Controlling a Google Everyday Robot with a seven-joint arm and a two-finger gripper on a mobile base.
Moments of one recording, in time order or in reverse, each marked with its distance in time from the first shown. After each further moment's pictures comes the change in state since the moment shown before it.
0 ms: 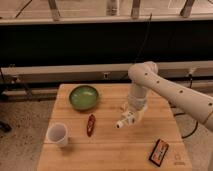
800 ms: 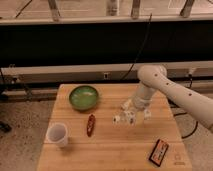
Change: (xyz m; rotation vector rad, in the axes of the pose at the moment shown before) arm 0.003 0.002 0.008 0.079 -0.152 0.350
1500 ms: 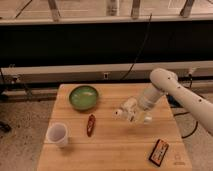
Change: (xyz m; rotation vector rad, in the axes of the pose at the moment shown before) arm 0.017 -0.008 0.005 0.085 -0.185 0.177
